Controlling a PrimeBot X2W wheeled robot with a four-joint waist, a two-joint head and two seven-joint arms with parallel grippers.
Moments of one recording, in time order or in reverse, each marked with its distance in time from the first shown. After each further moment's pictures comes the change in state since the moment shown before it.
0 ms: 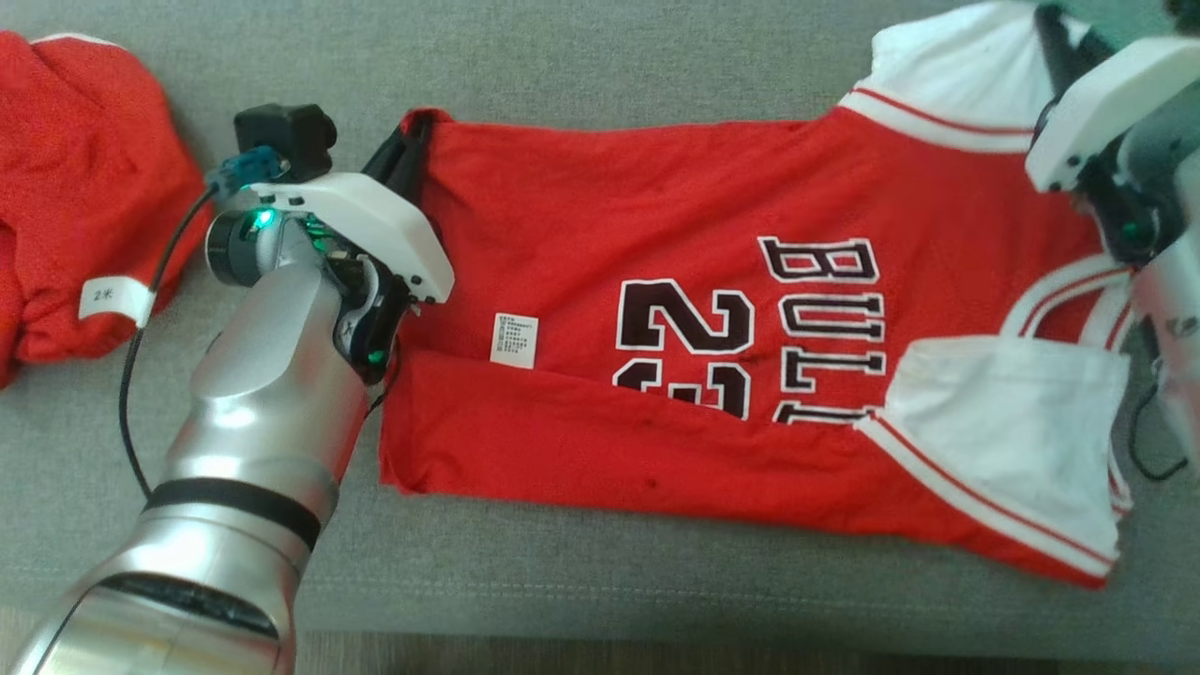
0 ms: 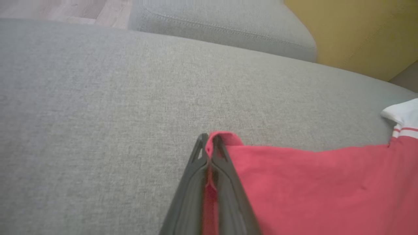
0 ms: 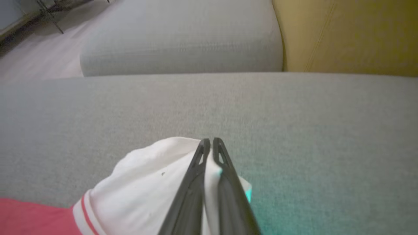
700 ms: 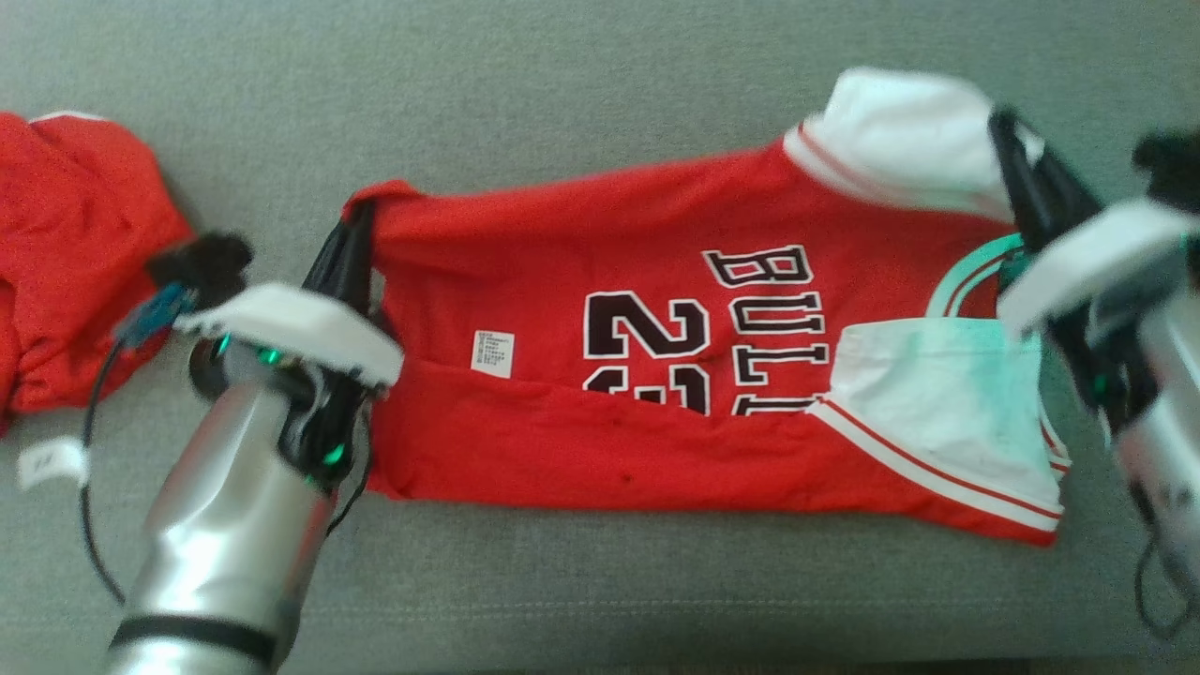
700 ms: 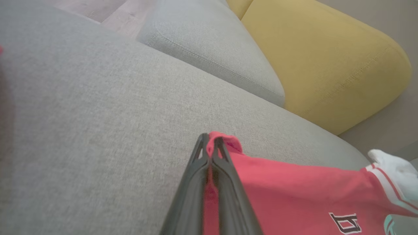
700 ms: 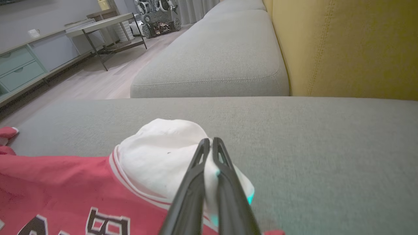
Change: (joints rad) left arm 0.266 0.080 0.067 -0.277 -0.223 0.000 -0.037; right arm 0.319 -0.102 0.103 -0.373 0.151 0.000 -0.167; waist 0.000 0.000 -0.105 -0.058
